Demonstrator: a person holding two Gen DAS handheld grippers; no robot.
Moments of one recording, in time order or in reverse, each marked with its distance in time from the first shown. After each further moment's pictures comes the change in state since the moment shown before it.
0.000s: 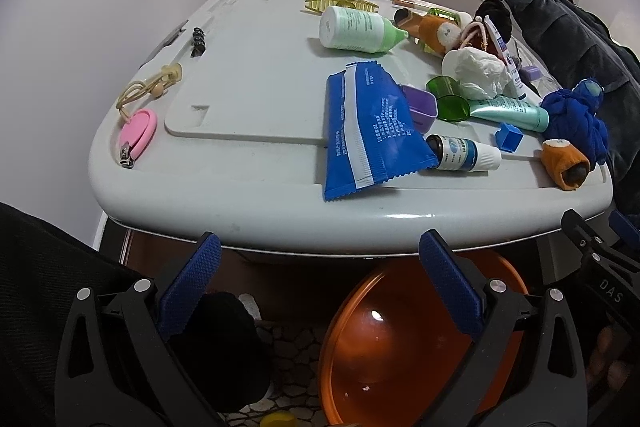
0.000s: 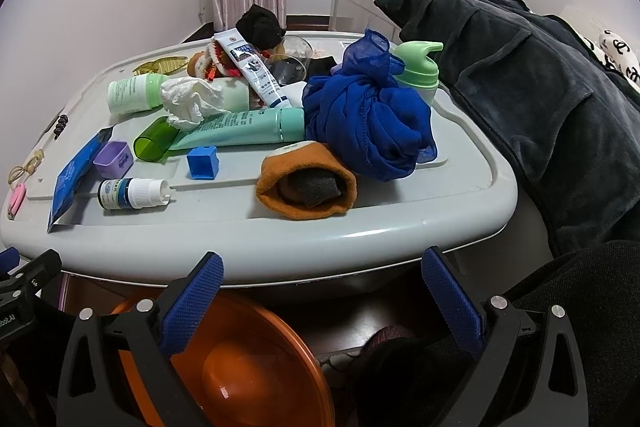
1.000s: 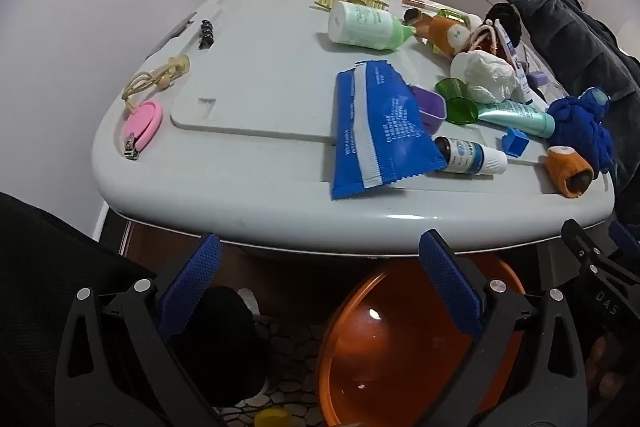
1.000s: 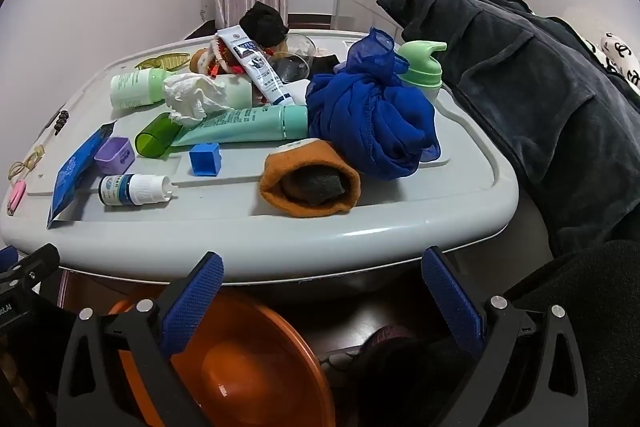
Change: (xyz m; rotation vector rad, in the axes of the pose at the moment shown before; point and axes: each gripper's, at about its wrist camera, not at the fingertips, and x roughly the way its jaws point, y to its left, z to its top) left arm 0.002 0.007 0.002 -0.043 0.021 0.002; right arm 0.001 0.000 -0.001 -0.009 0.003 0.005
